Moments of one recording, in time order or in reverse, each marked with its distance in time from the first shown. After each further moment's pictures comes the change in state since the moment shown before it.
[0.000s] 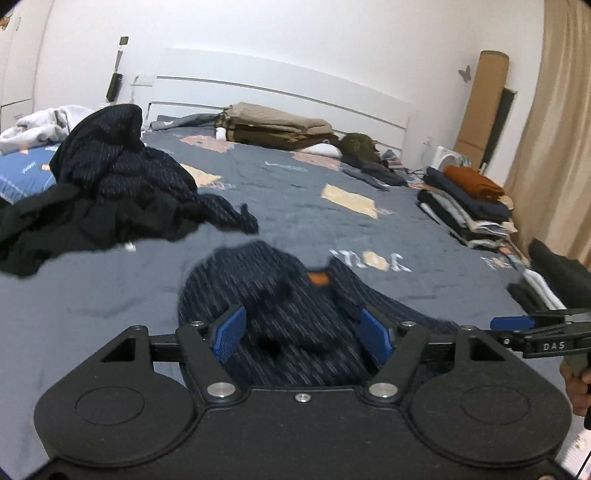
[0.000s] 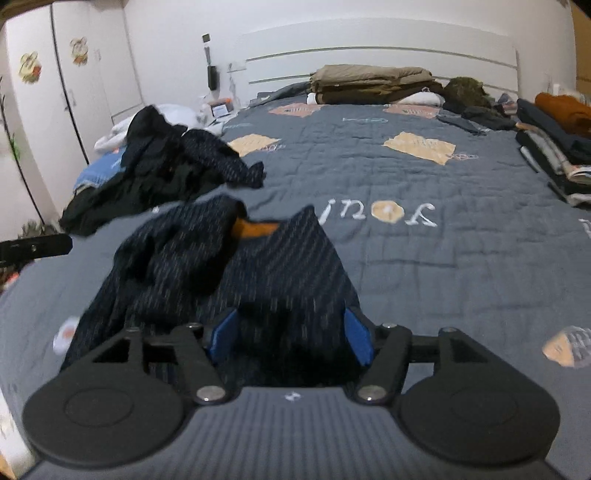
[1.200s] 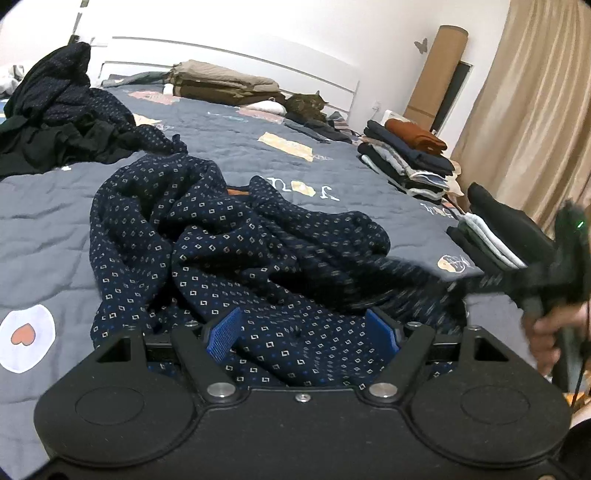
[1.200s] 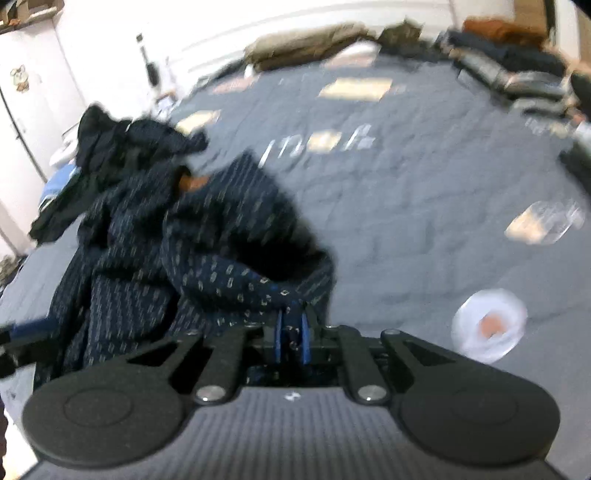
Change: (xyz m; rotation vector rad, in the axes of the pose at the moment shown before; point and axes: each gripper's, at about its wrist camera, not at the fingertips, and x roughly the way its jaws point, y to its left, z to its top) left arm 0.020 -0.033 -0.081 -0.007 0.086 -0.154; right arm -0.011 -0.042 -0.045 0.218 0.028 -0.100
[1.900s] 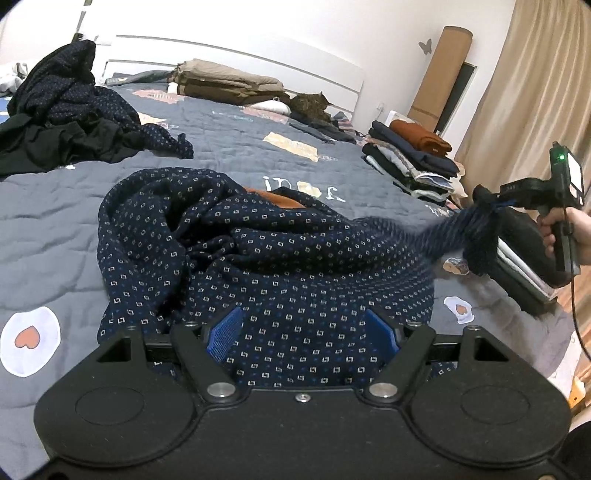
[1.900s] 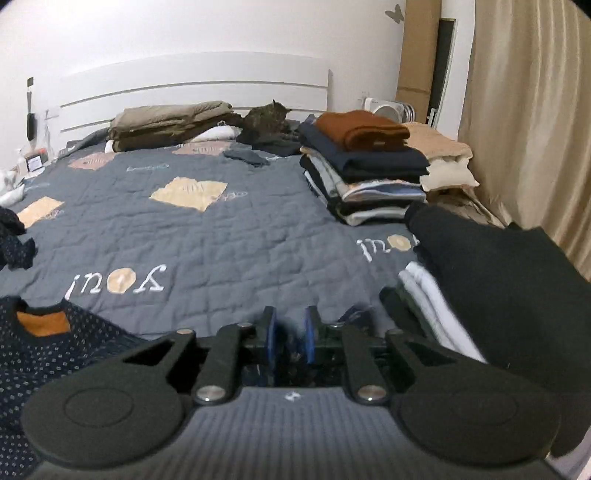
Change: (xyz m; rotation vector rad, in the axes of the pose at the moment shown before) left arm -0.001 0.008 0.000 0.000 0.009 0.008; right arm -0.011 -0.118 0.111 -0.008 -0.206 -0.444
